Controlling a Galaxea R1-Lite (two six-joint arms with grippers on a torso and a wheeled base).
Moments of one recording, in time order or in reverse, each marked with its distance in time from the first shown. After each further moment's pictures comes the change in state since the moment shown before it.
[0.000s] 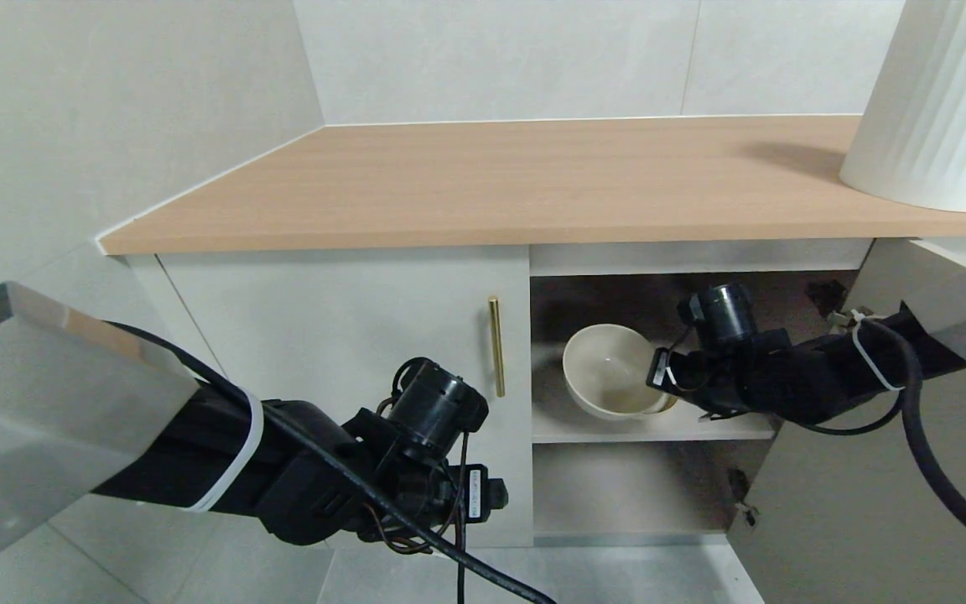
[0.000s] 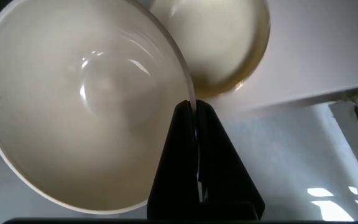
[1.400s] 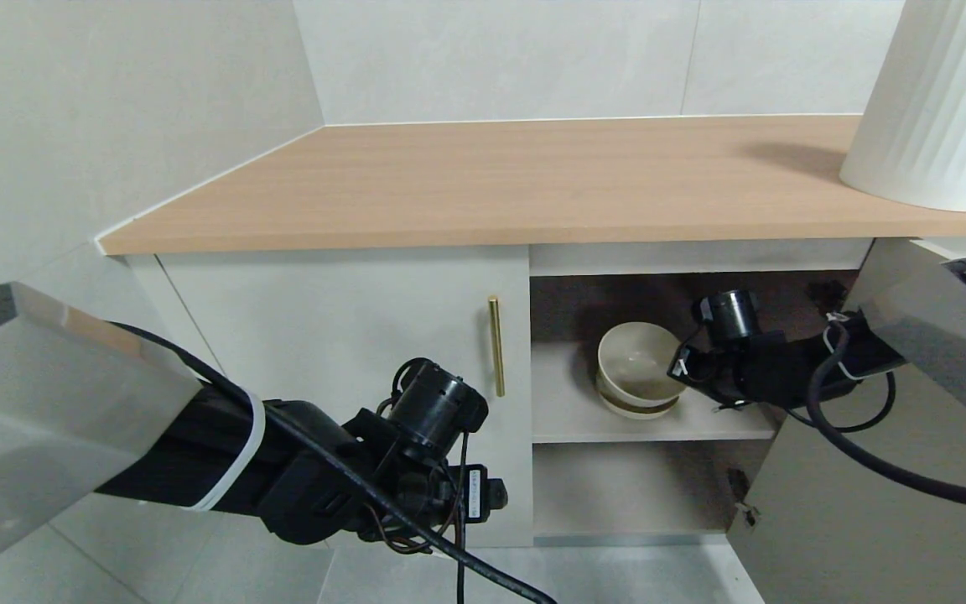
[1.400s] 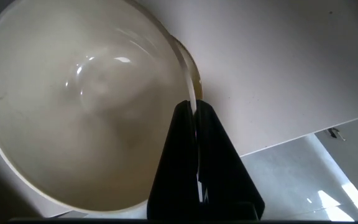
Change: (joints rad) left arm 0.002 0.003 0.000 0.000 0.000 0.000; right arm -0.116 0.163 -0.141 -0.005 -0.050 0.031
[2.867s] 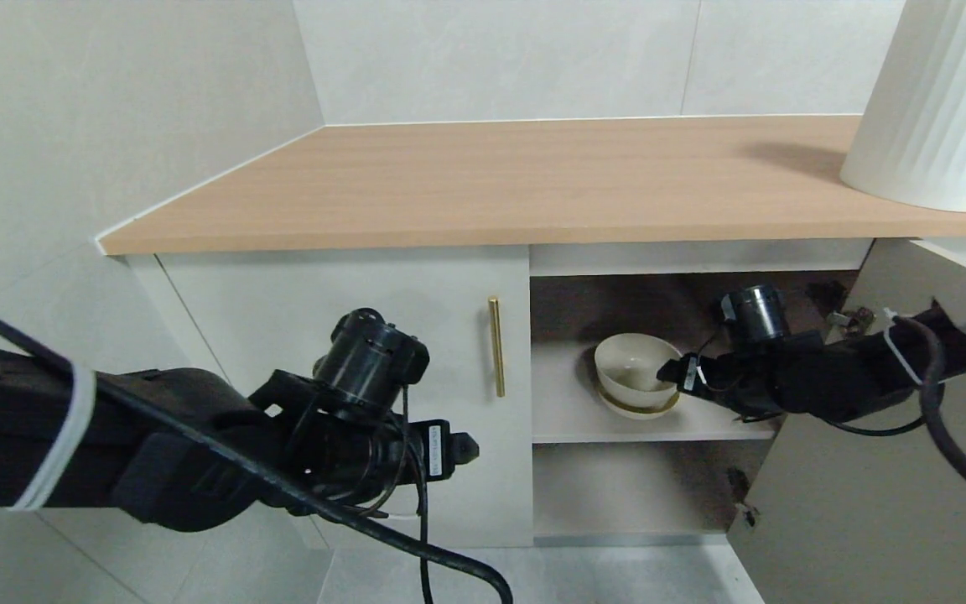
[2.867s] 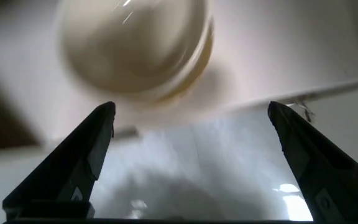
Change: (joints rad) left arm 0.061 -0.194 0.024 0.023 0.022 0.039; right arm 0.047 -0.208 0.213 0.011 0.055 -0.151
